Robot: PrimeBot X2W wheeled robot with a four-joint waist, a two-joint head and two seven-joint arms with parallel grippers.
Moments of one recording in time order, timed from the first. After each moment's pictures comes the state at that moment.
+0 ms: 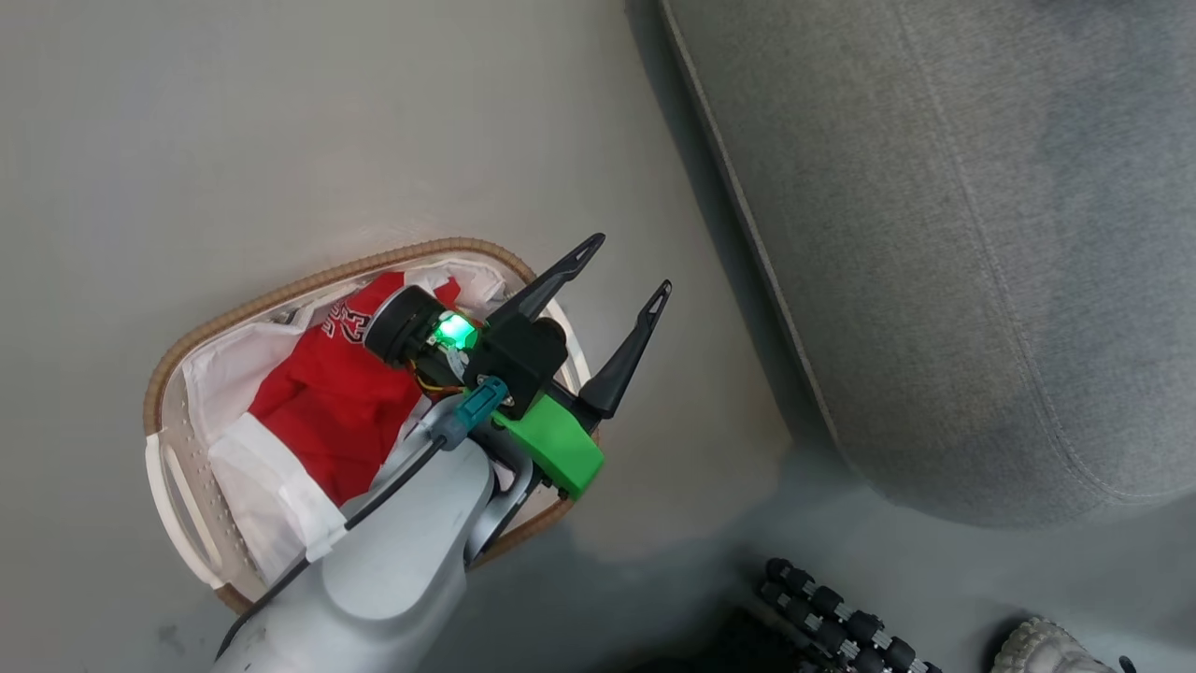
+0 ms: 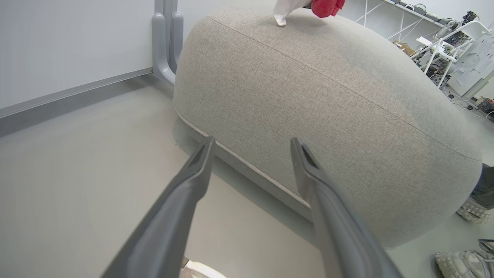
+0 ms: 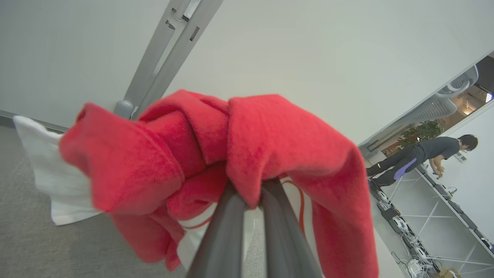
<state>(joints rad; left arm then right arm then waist) -0.63 0.14 -0.76 0.43 -0.32 -0.13 -0.26 -0.96 -0.49 -0.16 0.55 -0.06 0.13 -0.26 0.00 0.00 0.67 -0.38</state>
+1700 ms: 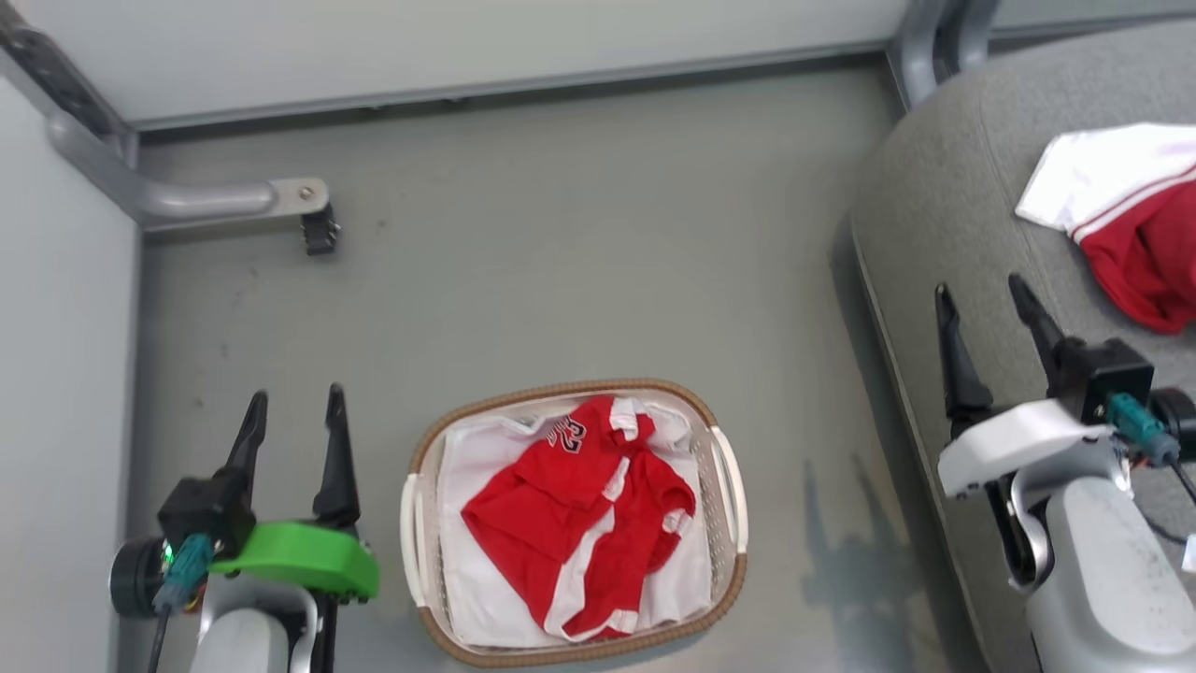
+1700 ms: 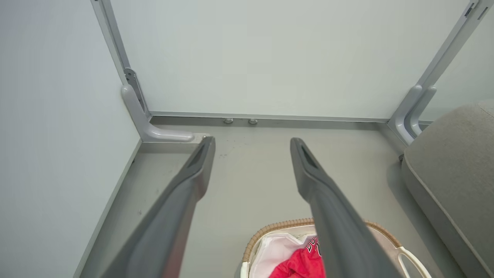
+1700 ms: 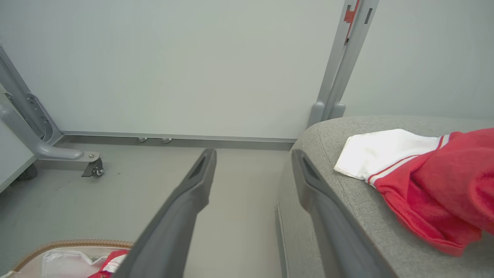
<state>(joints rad) -0.18 0.05 -0.02 0.35 -0.19 -0.12 -0.26 -0.36 -0.10 -0.07 0.38 0.07 0.13 -0.26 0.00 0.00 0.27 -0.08</state>
